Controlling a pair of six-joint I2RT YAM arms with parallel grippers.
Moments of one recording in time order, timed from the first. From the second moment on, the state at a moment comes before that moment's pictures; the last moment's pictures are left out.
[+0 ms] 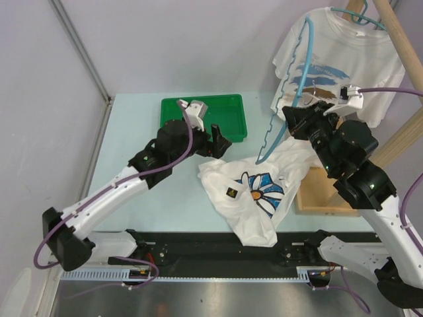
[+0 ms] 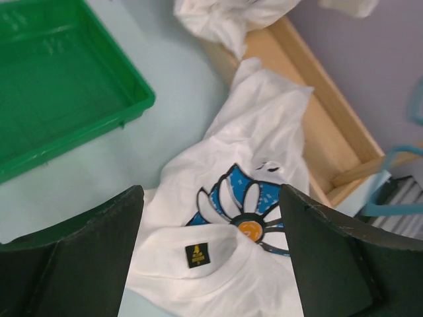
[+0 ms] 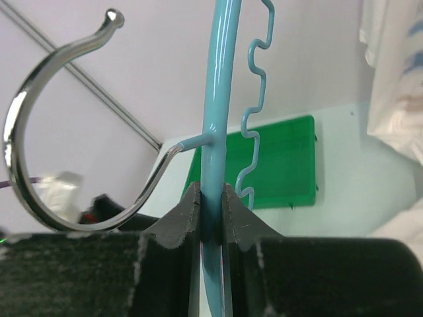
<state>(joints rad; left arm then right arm) -0.74 1.27 1.17 -0.23 0.00 -0.40 0.64 0.91 1.38 -0.37 0.34 0.49</state>
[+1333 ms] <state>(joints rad) -1.35 1.51 1.38 -0.08 -0.51 0.00 0.76 0.81 1.33 -0.80 0.60 1.15</state>
